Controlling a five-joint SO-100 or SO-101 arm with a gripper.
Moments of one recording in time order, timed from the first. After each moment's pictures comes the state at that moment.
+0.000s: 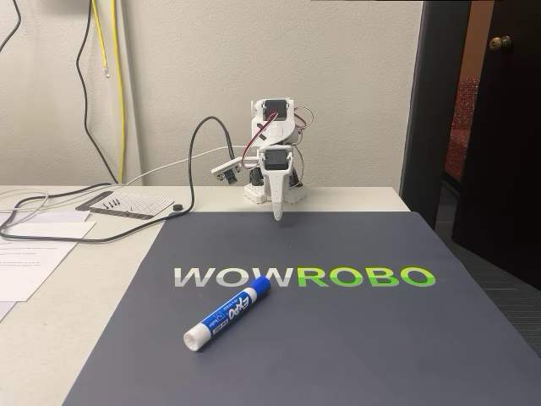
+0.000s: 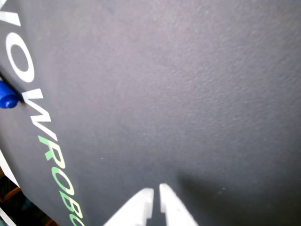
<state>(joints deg) -12.2 188.4 171.0 74.4 2.7</state>
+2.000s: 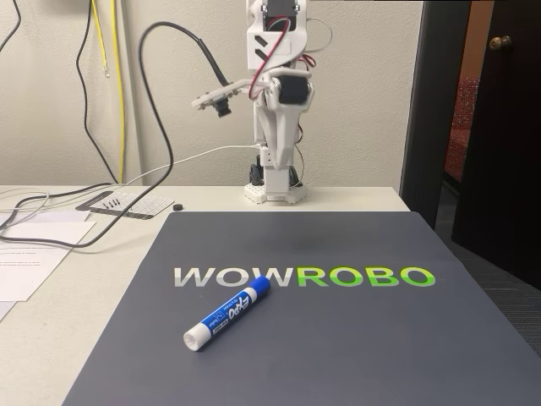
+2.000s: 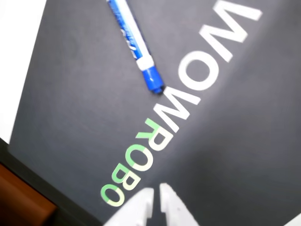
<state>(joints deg) -13.4 69.7 36.8 103.6 -30.3</state>
